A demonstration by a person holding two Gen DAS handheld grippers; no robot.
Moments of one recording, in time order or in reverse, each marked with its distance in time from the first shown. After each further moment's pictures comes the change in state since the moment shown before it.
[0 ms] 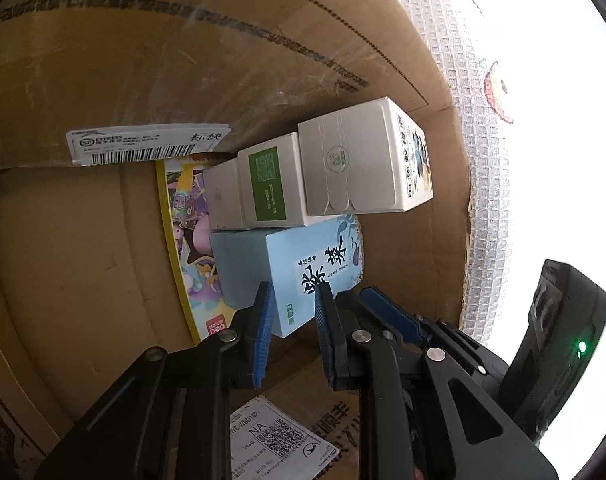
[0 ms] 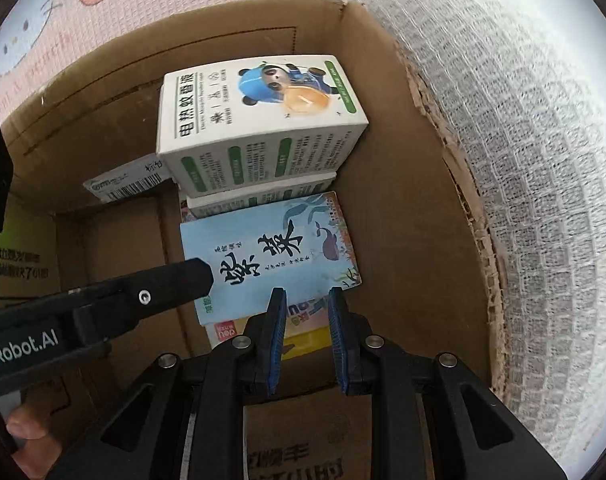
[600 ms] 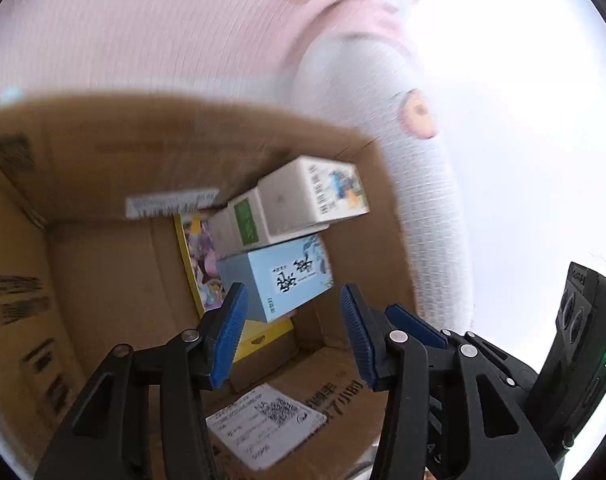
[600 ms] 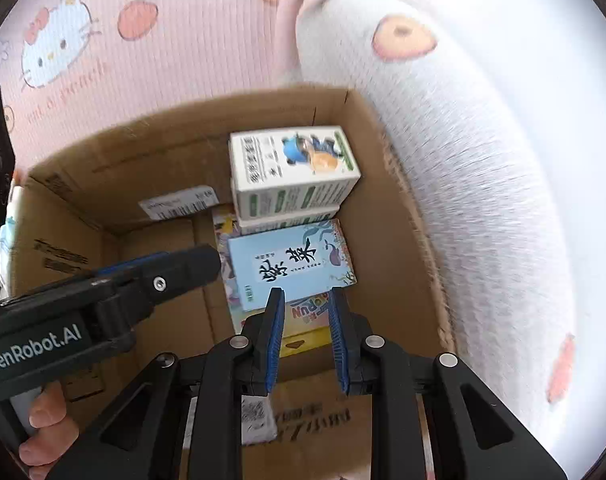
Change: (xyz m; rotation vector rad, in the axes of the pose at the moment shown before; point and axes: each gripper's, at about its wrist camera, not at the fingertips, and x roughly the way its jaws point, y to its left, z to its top) left arm -0.115 -0.033 -0.063 0.166 -0.213 0.044; right arm -0.097 0.038 -0.022 -0.028 -0.150 -0.028
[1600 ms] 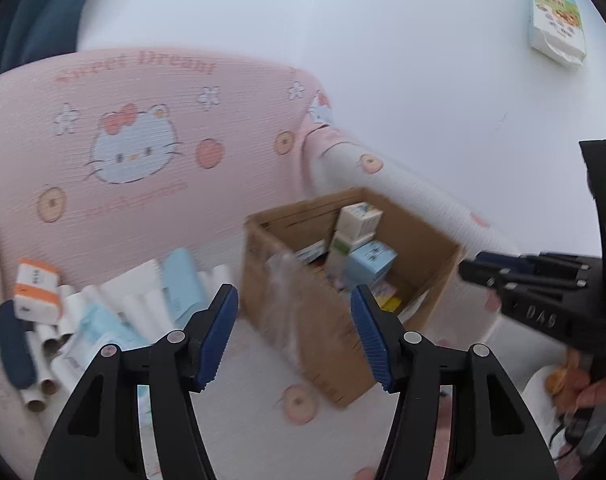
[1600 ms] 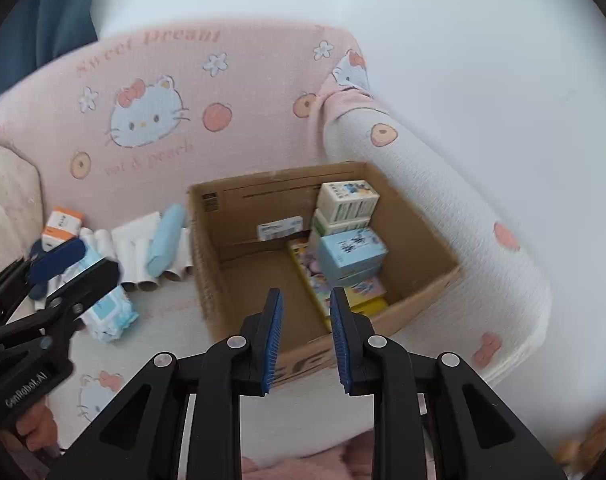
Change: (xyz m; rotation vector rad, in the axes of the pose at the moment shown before) left arm -0.164 0.080 -0.128 0.601 -0.460 0.233; right arm -0.098 0.114 -0.162 0.133 -0.418 -0.063
